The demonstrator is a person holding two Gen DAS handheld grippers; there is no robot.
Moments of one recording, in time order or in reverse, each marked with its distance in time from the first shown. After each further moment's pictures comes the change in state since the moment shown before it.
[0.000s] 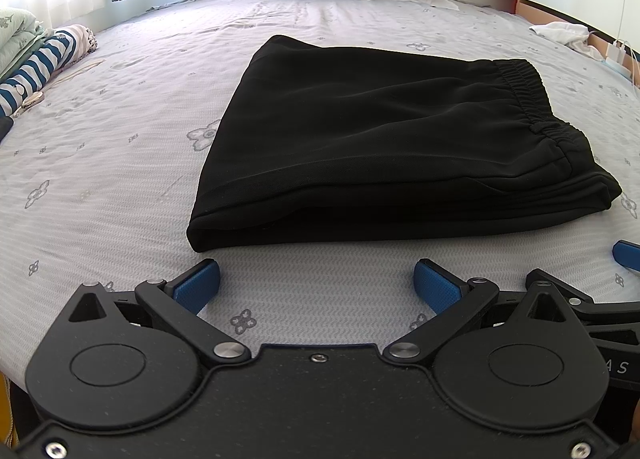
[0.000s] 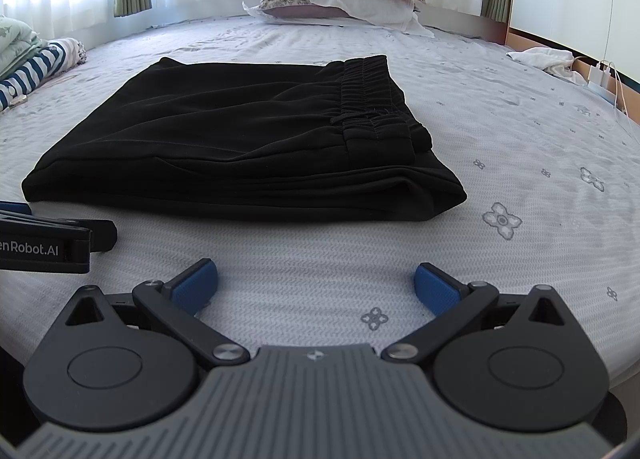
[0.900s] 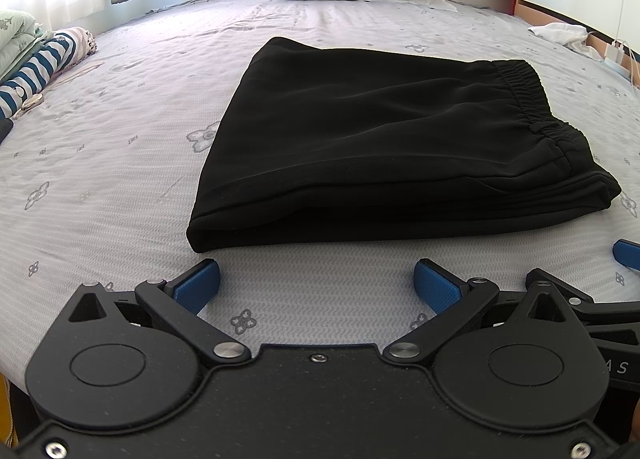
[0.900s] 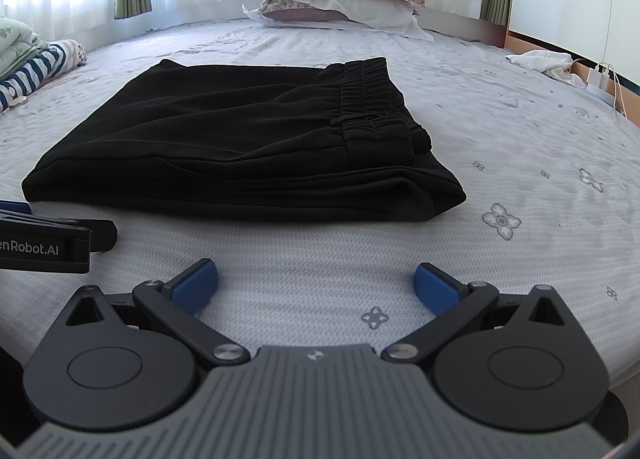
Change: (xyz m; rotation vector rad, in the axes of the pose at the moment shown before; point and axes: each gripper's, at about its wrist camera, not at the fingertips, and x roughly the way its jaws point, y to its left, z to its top) left arm -0.001 -0.001 0.000 0.002 -0.004 0.000; right arm 0.000 0.002 -0.001 -0.001 -0.009 -0.003
